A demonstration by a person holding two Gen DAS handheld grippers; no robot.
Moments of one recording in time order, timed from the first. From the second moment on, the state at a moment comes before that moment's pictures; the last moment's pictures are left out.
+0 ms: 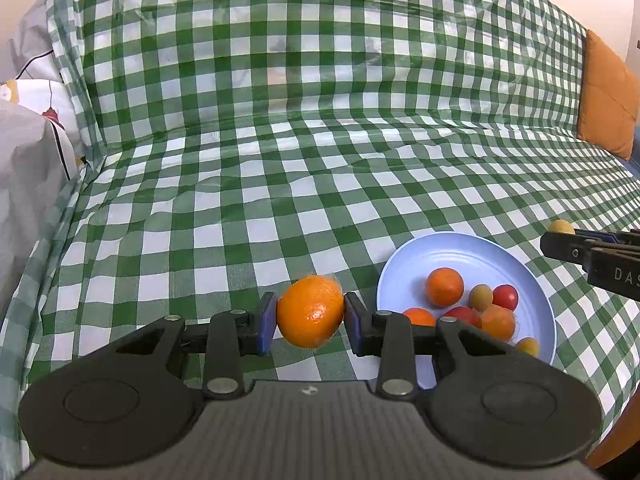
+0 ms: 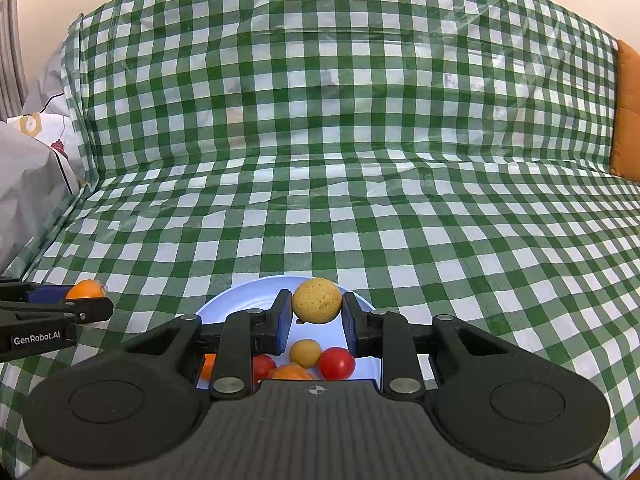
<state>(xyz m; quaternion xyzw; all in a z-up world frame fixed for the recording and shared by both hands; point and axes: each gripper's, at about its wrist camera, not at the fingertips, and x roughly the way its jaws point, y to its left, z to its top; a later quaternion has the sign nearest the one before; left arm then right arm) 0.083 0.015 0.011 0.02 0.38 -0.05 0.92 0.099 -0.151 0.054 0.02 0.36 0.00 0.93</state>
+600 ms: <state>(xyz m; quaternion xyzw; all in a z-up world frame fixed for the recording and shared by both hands) 0.084 0.010 0.011 0.02 0.38 -0.06 0.92 0.099 -0.152 0.053 0.01 0.36 0.00 0.93</state>
